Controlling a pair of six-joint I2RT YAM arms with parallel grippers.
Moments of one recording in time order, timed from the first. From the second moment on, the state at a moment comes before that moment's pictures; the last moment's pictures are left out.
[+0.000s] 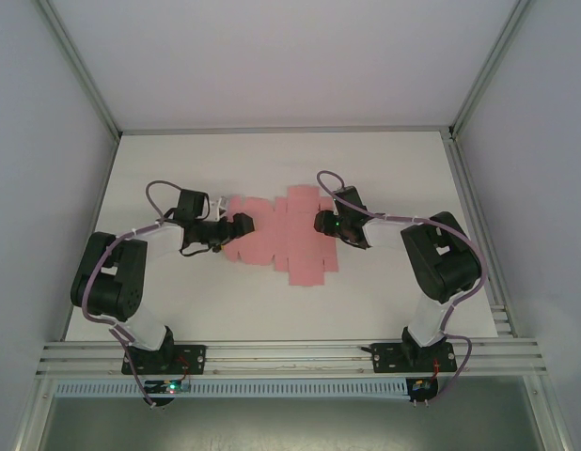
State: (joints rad) left arm -0.16 1.62 0.76 -0.07 0.80 -0.58; right arm 0.43 1.80 0.86 0.04 -0.10 0.60
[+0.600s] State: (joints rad) left arm -0.19 1.46 0.71 0.02 0.76 -0.54; right arm 0.43 1.68 0.74 0.08 -0.16 0.54
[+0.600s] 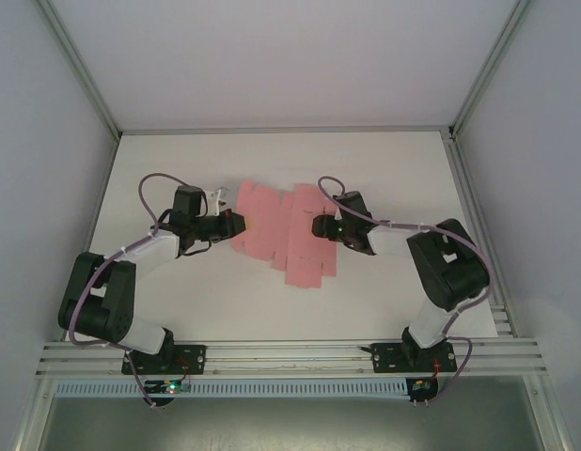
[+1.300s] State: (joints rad) left arm -0.25 0.72 0.50 0.22 0.86 -0.46; right arm 0.19 0.61 0.30 0.19 -0.58 0.46
